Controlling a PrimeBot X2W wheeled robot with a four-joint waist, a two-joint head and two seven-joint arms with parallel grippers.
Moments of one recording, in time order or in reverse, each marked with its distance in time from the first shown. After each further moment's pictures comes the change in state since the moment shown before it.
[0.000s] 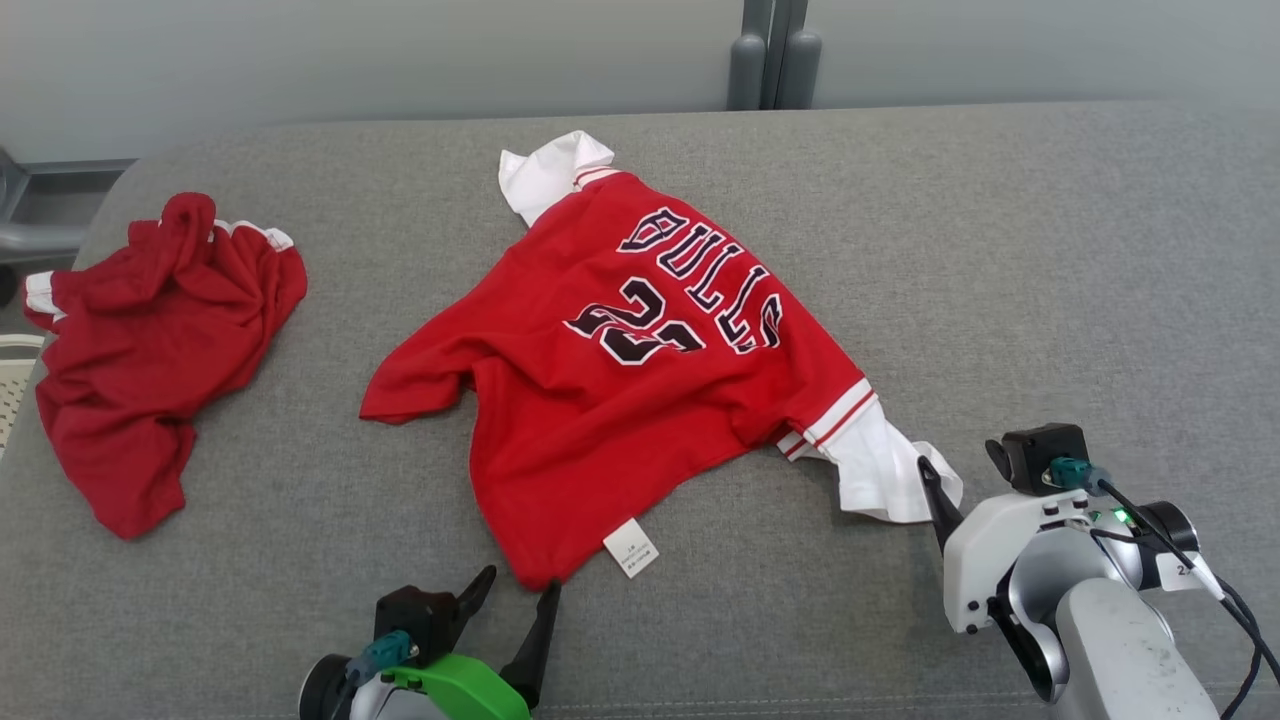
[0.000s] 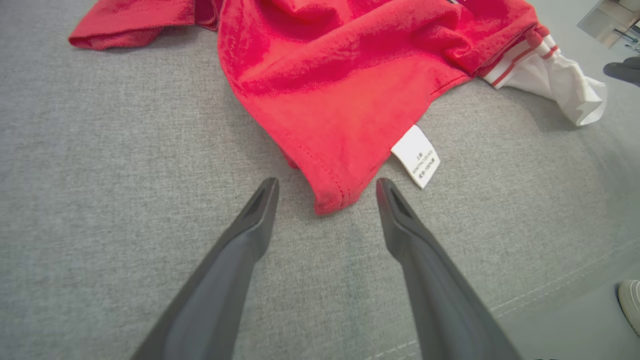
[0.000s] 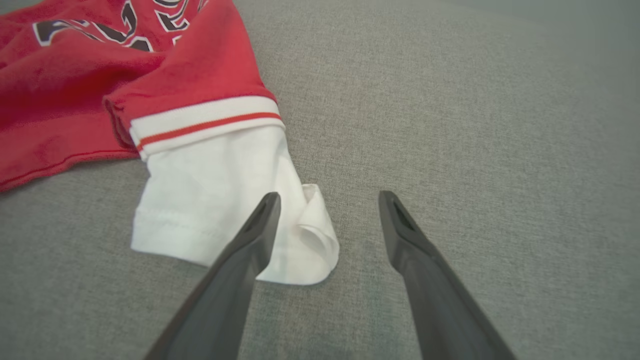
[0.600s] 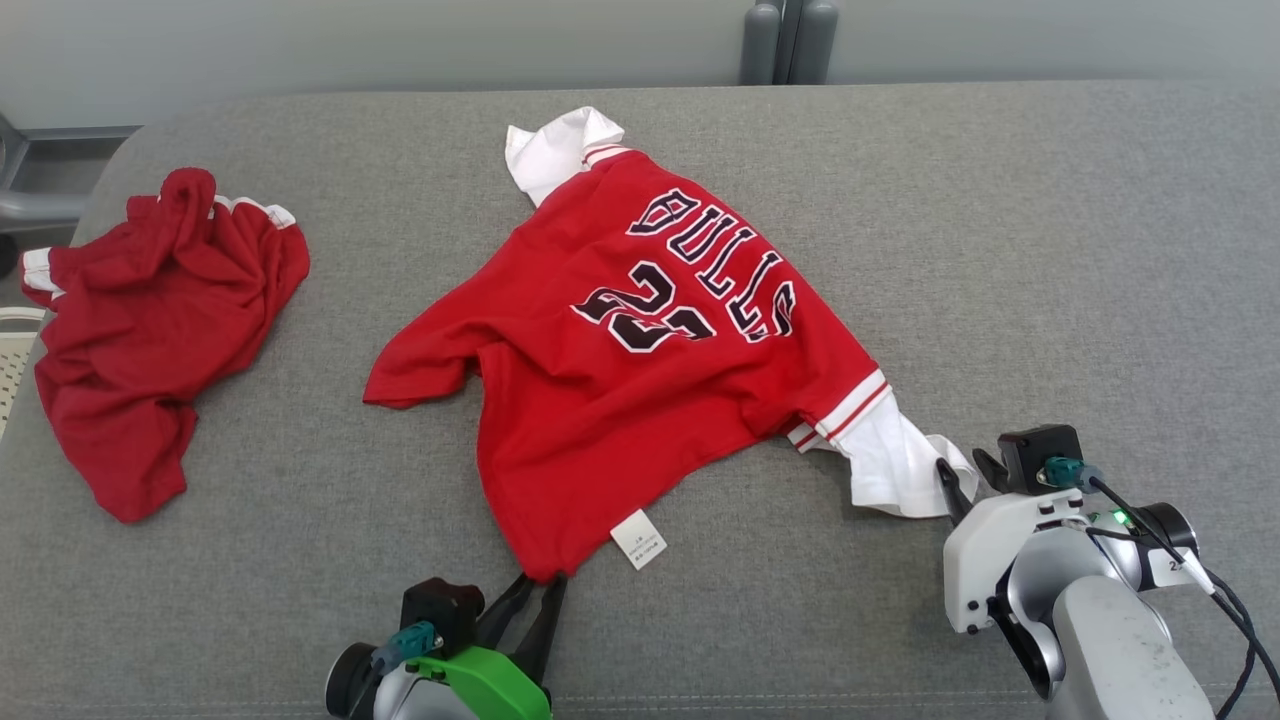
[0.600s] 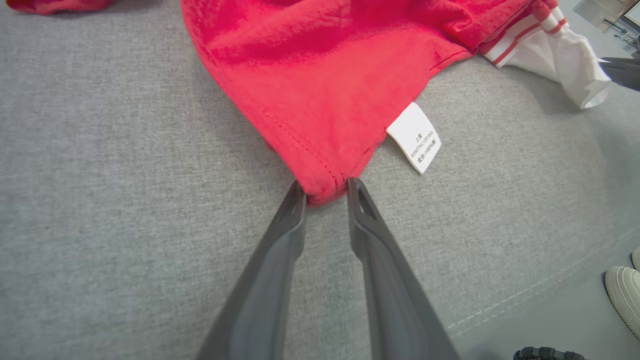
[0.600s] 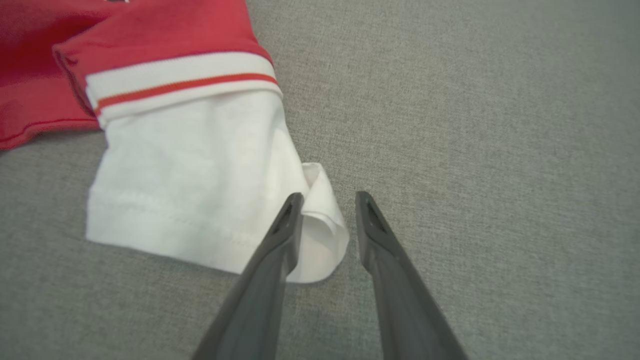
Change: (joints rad) left arm -0.091 0.011 -0.145 0.120 -0.095 0.000 -0.065; right arm -0.033 0.001 -0.006 0.072 -0.030 0.000 -0.011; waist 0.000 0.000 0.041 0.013
